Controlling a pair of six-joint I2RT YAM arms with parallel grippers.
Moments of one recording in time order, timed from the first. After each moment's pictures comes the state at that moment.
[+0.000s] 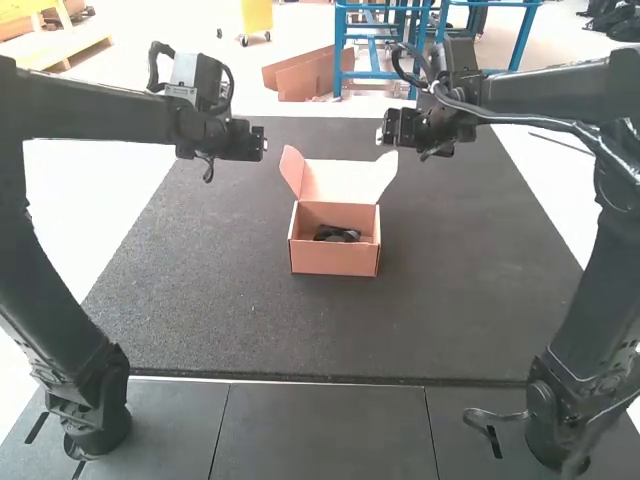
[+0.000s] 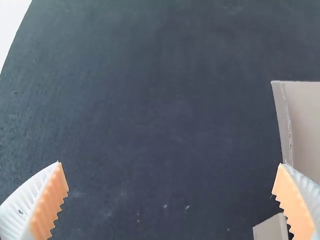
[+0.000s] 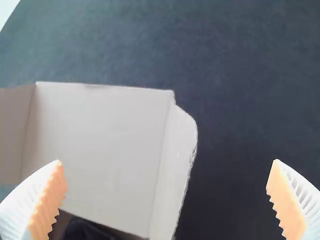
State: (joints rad) left arm -0.27 1.54 1.12 -0.13 -0.13 -0.11; right arm 0.36 1.72 1.35 -0.29 -0.07 0.23
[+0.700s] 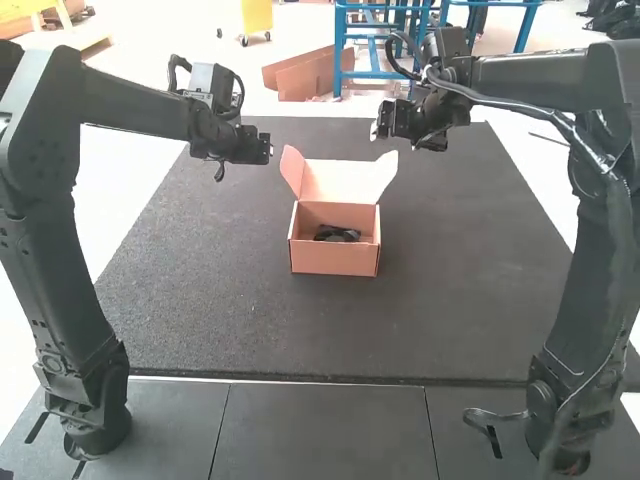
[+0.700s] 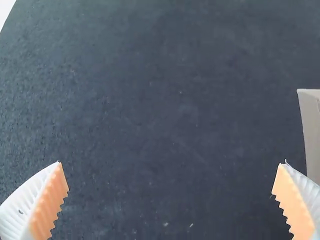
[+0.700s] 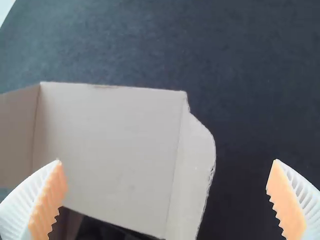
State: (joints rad) left arm -0.24 1.73 1.24 -0.12 -0.08 -0.11; right arm 0.35 1.82 1.53 -0.46 -0.12 0.26
